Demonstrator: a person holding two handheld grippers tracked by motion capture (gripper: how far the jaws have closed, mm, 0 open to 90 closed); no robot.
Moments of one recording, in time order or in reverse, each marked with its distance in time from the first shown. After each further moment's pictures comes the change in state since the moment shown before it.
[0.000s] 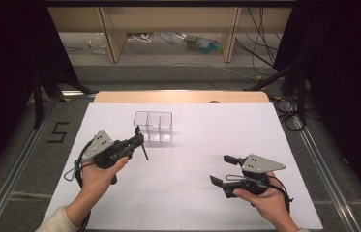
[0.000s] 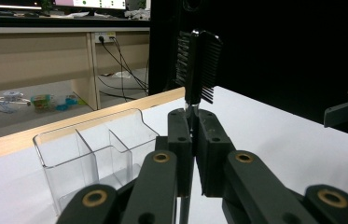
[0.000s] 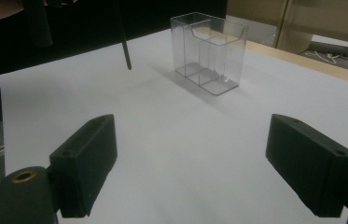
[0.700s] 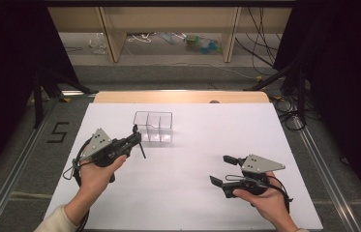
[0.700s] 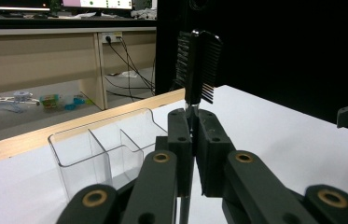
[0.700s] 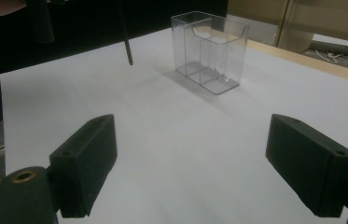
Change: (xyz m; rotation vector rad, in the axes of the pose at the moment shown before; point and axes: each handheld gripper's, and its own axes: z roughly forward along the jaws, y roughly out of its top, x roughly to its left) left arm 0.006 0.001 -0.001 0.006 0.024 0.017; right arm 0.000 0.000 -0.001 0.027 -0.011 -0.003
